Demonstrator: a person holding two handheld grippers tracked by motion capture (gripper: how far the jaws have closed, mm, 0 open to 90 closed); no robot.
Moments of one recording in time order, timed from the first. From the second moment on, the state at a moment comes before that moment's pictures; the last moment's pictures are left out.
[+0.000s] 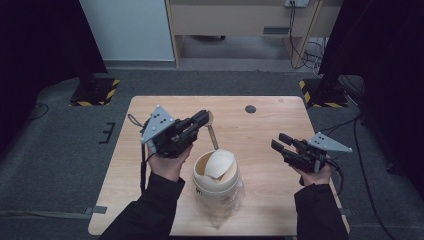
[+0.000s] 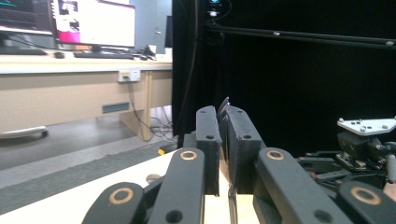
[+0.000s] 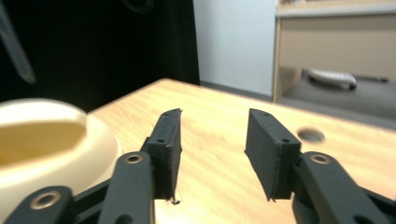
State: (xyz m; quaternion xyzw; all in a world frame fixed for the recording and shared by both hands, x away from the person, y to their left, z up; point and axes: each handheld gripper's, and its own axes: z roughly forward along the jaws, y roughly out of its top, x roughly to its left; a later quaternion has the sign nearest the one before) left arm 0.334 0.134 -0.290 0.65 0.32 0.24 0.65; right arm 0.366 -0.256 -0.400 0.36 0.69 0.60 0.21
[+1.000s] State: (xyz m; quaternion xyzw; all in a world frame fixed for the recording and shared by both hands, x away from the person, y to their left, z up) left arm 0.331 0.151 -0.375 0.69 0.36 0.21 0.59; right arm 0.366 -0.278 -0.460 0.43 0.72 0.50 0.20
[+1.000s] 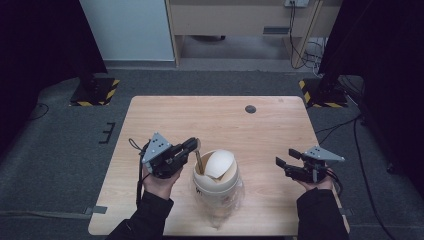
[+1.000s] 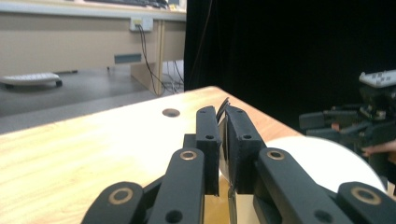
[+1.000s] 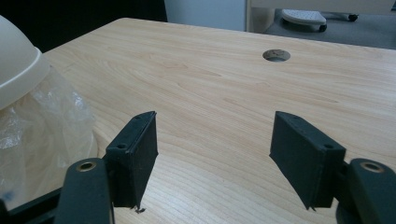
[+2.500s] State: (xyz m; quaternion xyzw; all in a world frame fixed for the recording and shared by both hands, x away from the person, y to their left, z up) left arm 0.355 0.269 -0.499 0.79 0.50 0.17 0.32; right arm 0.385 -0.296 -0.500 0.50 0.73 0.42 0.19
